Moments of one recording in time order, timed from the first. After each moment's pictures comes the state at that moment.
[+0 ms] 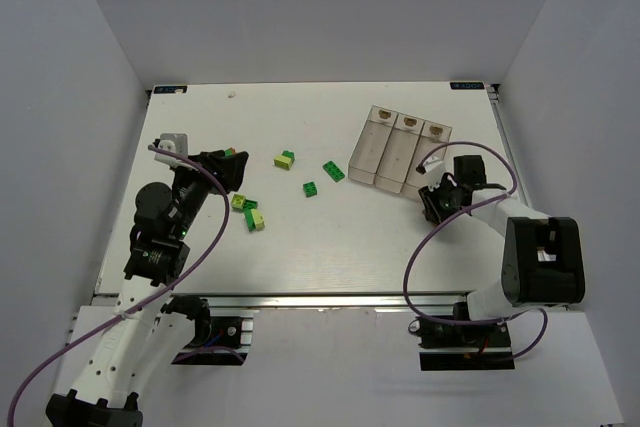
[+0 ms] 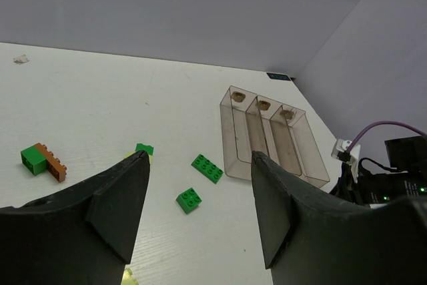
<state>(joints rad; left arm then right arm) -0.25 0.64 0.66 0.08 0.13 -0.41 0.04 1.48 0.72 -0.28 -0.29 -0.56</state>
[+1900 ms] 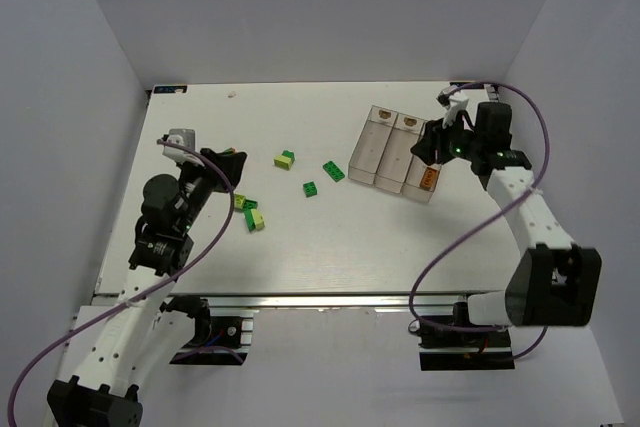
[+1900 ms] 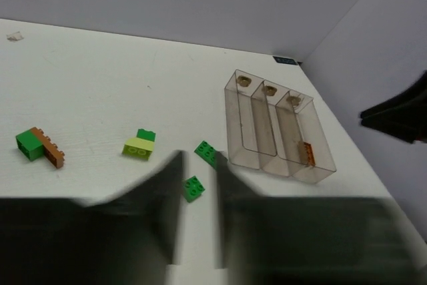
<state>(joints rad) -0.24 0.70 0.66 0.07 0.14 -0.41 0.05 1.37 1.06 -0.26 -0.59 -0.18</state>
